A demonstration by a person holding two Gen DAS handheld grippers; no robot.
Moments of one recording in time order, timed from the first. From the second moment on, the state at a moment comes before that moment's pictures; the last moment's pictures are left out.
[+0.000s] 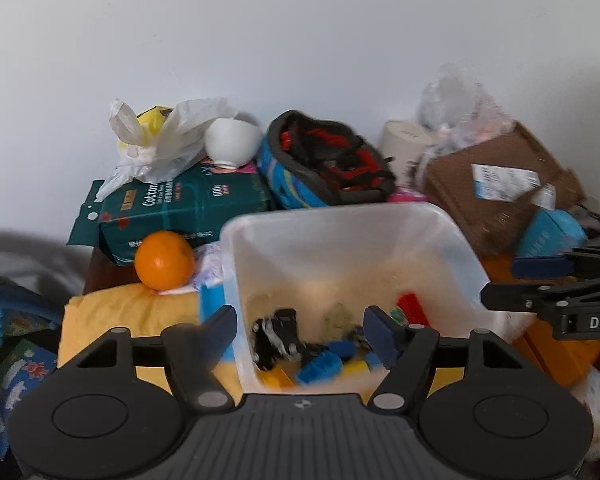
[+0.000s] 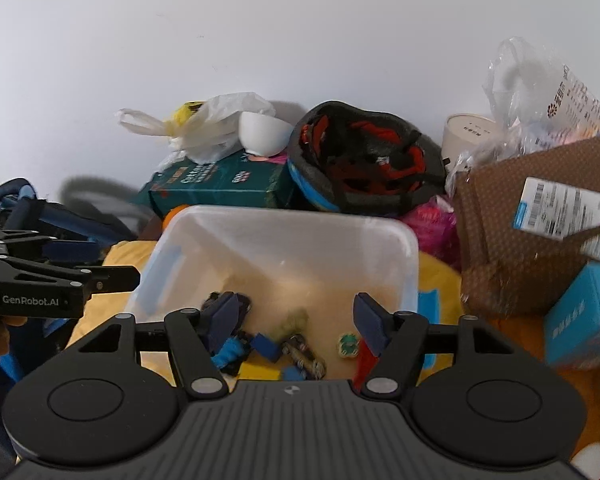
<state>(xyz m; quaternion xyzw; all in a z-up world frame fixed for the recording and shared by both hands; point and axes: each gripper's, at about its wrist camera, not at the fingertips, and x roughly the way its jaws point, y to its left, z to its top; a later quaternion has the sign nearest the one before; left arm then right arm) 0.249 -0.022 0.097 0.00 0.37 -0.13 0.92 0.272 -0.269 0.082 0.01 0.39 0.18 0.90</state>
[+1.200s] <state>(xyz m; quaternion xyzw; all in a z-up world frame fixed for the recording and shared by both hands) 0.110 -0.087 -0.085 0.08 0.40 -0.17 0.90 0.122 -0.232 -0.101 -0.04 0.44 0.17 0.88</state>
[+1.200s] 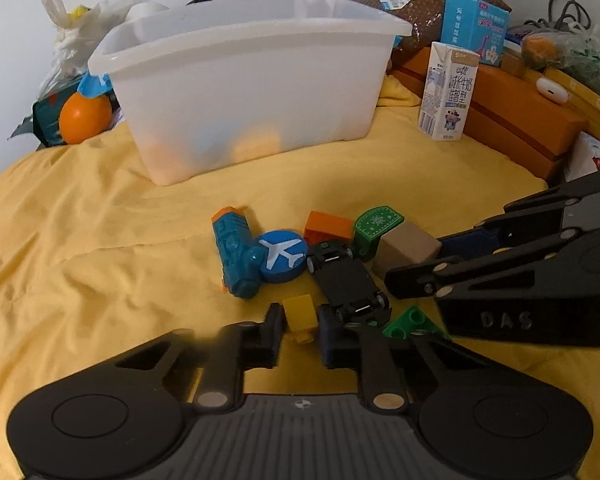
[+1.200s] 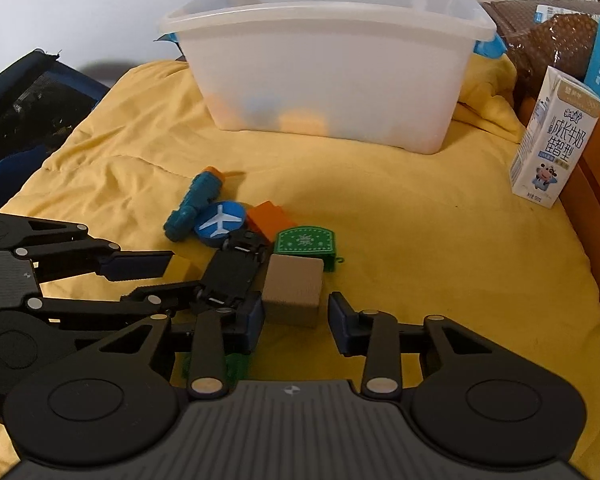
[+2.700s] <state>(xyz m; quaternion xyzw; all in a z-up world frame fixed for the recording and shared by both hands) 0.292 -0.049 0.108 0.01 0.42 -0.15 0.90 0.285 -0.269 0.094 -0.02 0.40 0.19 0.89</state>
